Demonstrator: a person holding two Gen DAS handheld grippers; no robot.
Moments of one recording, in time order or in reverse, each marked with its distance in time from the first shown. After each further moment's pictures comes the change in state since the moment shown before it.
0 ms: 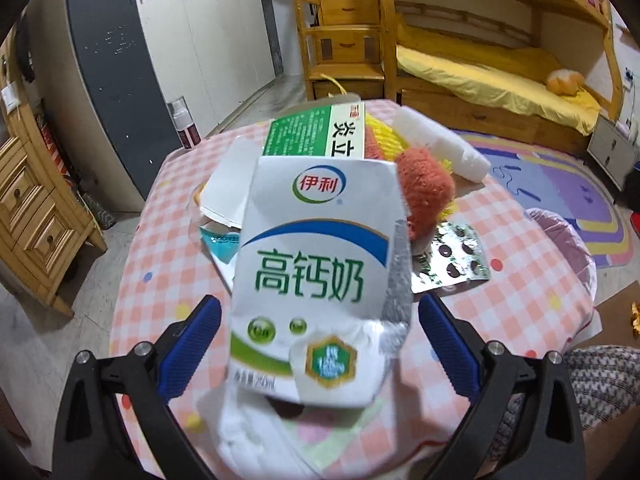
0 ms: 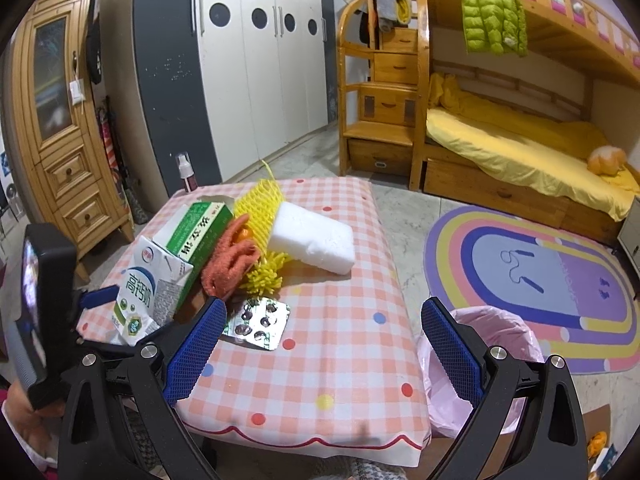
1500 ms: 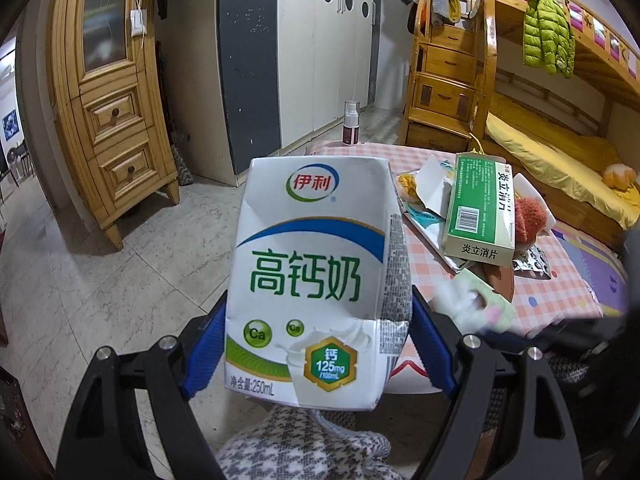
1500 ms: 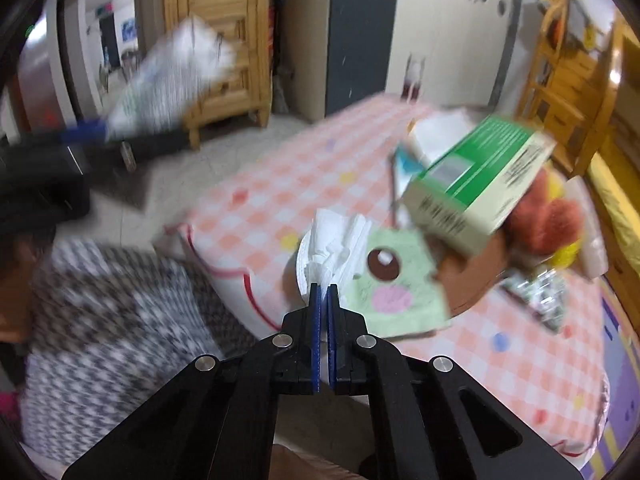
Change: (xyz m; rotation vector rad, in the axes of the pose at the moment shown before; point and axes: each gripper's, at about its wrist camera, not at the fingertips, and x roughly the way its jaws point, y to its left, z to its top) left arm -0.113 0.145 -0.092 -0.306 -0.122 0.153; right arm 0.030 0.203 -0.070 -0.434 0.160 0.366
